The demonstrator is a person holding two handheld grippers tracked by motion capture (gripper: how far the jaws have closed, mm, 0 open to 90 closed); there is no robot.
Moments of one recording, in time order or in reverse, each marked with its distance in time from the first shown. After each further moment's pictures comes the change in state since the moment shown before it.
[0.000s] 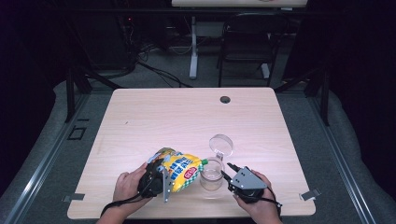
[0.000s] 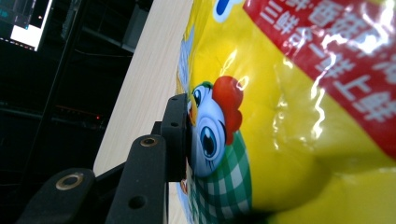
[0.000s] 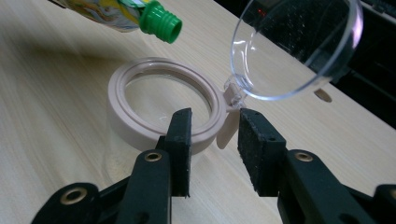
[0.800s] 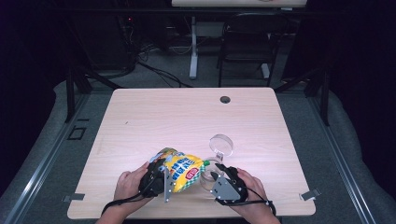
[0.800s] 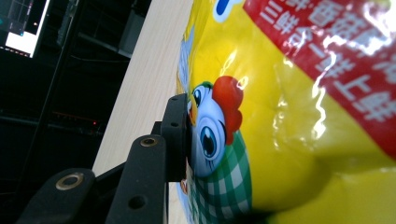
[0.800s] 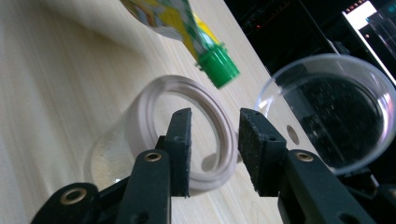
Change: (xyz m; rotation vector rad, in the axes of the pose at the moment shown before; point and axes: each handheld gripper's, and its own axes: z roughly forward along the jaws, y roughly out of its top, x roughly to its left) left arm 0.002 0.003 -0.001 -0.020 -0.020 0.009; right arm 0.030 0.029 0.010 0.051 -0.052 -0.371
